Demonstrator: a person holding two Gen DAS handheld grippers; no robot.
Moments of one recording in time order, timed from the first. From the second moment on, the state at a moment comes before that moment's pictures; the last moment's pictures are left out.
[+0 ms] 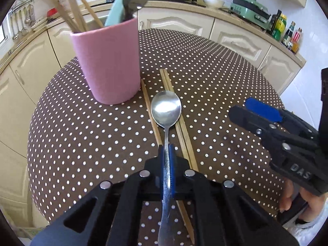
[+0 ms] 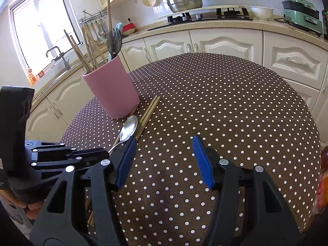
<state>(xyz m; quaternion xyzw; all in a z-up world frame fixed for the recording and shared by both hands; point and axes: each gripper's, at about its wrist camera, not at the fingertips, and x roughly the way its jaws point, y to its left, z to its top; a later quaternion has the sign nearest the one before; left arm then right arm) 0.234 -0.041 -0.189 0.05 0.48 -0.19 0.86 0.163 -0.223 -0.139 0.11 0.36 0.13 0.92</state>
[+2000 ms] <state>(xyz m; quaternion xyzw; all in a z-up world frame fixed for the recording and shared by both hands) 0.277 0.023 -0.192 -0.01 0.53 -0.08 0.85 0.328 -0.131 -0.153 -0.07 0.58 0.15 0.80</state>
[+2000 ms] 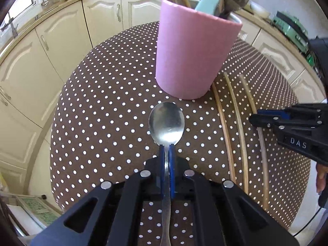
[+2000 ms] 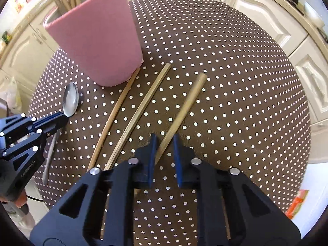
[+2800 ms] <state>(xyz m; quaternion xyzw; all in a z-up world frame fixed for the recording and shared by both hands) 0.187 0.045 -0.094 -0.08 0.32 -0.12 0.94 0.255 -0.209 -0.076 0.06 0.39 0.28 0.88</state>
